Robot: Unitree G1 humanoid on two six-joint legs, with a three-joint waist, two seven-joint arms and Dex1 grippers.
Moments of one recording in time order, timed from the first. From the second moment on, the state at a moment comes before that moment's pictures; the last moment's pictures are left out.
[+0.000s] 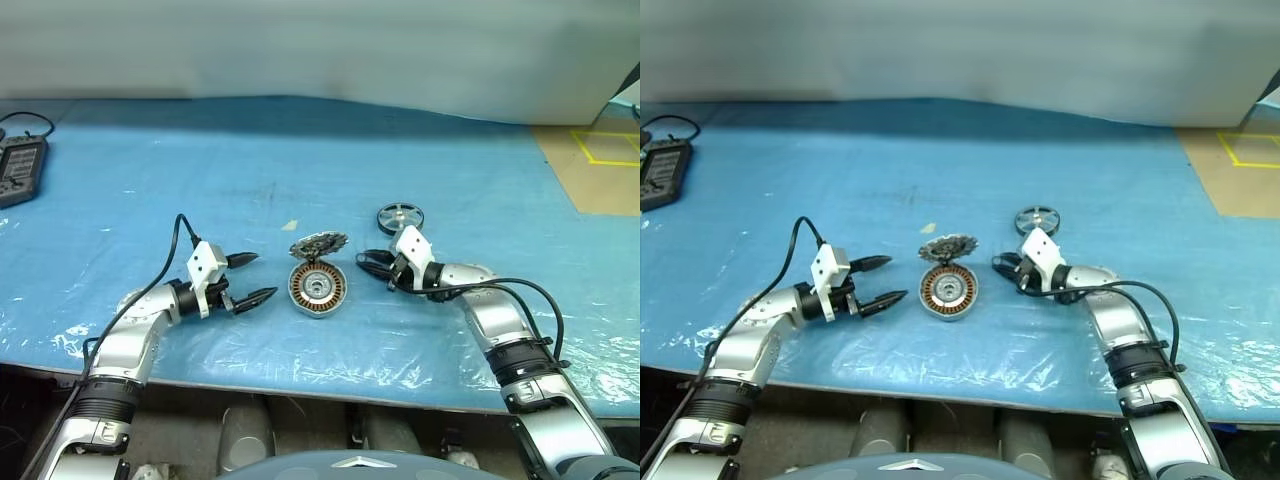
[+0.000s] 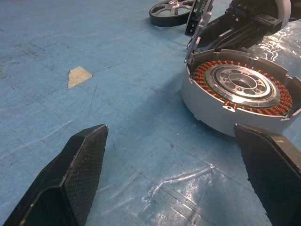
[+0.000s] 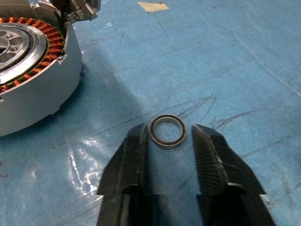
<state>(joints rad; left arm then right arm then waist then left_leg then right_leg) -0.18 0.48 0.00 0.18 -0.33 0.03 -1.05 -0.38 -0.45 0.15 0.30 0.09 0.10 0.88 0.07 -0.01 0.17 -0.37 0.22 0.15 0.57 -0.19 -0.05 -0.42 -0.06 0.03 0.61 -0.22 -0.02</state>
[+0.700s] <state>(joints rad) -0.19 0.48 -0.01 0.19 -0.33 0.00 -1.09 -0.33 -0.62 0.14 -0.10 0.28 0.36 1.10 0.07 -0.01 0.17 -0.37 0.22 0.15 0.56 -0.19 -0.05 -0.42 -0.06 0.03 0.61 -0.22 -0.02</state>
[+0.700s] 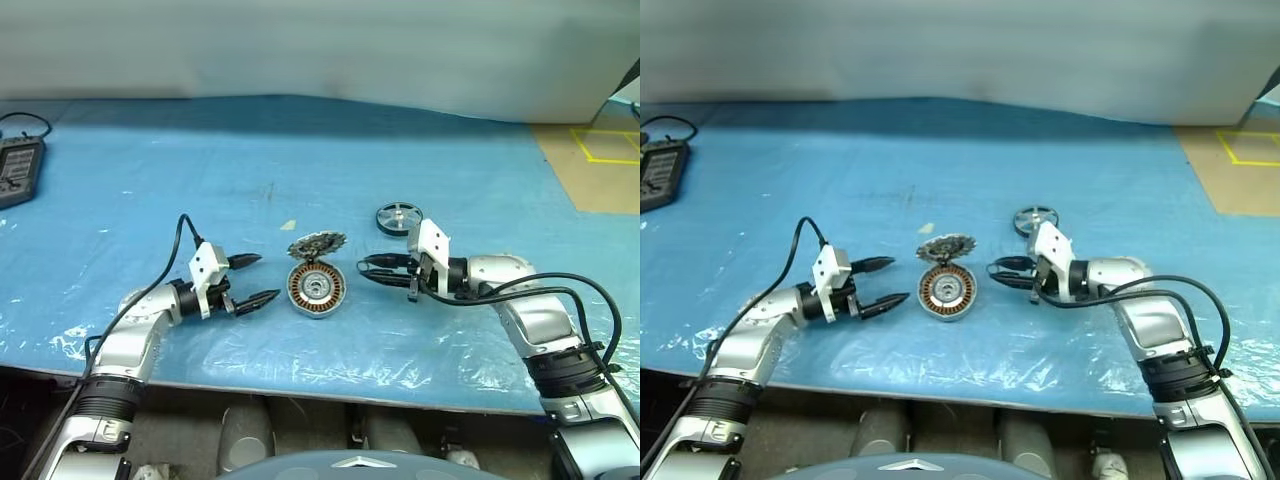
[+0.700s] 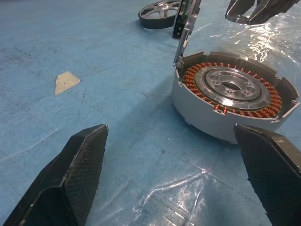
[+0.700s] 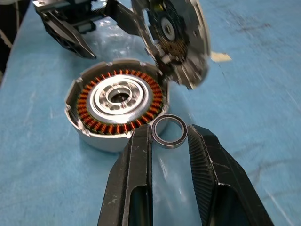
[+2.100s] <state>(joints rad) -0.12 0.51 -0.05 0.10 -0.33 -0.05 -1.15 -0.47 -0.44 0.35 0.11 0.15 0.22 1.14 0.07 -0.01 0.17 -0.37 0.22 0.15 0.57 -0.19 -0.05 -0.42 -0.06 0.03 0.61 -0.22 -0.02</state>
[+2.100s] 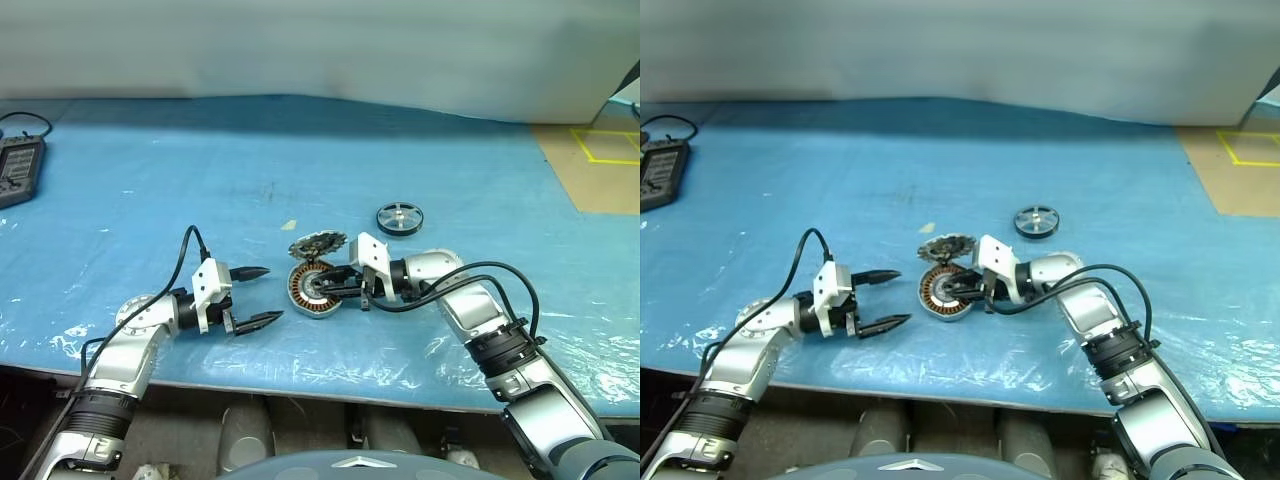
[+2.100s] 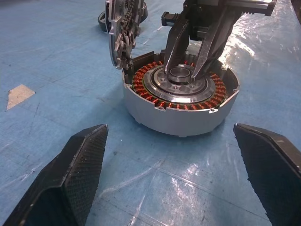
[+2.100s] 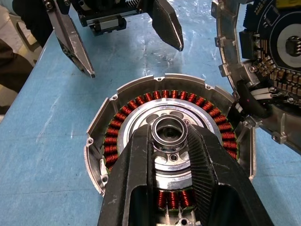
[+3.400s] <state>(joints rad) -0.11 0.51 -0.05 0.06 -0.33 -0.03 -1.12 -0.46 -0.44 0.36 0.09 0.16 0.27 1.16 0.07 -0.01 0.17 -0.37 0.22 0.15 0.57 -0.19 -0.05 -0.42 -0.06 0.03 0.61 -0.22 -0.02</state>
